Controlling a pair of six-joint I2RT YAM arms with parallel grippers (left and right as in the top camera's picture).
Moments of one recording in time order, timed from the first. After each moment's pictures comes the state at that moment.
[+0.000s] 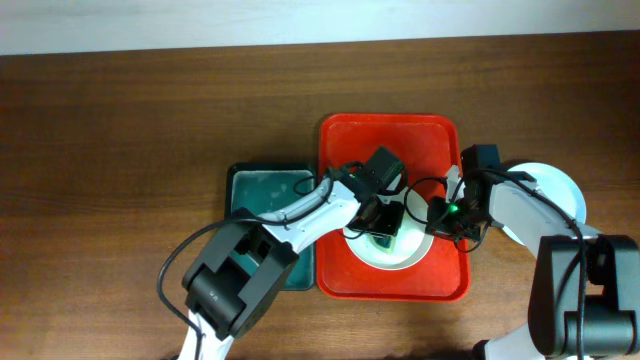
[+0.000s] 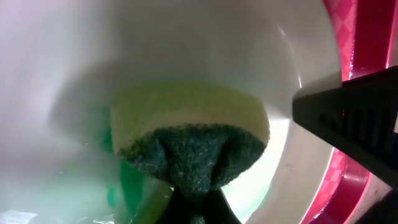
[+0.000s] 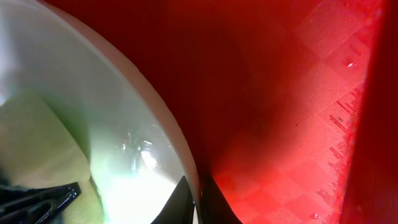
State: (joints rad) left arm -0.80 2.13 1.46 -0.58 0.36 -0.49; right arm -0.03 1.71 0.89 -0.71 -0.32 0.20
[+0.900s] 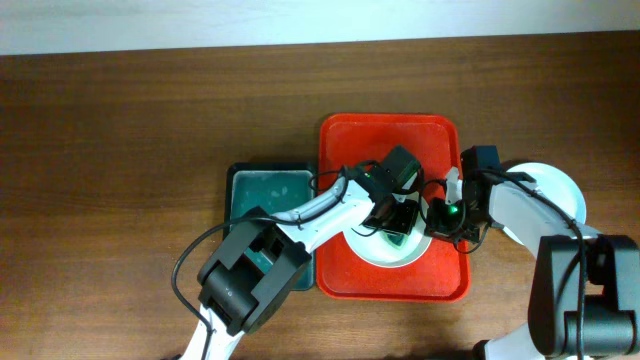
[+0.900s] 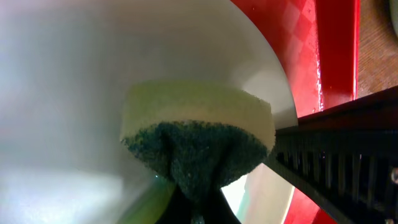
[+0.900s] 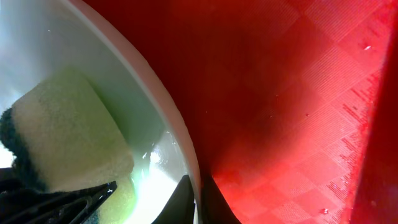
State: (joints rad) left arm -0.84 2.18 1.55 -0.58 0.35 -0.49; right arm -0.03 1.71 0.89 -0.72 -0.34 0.21
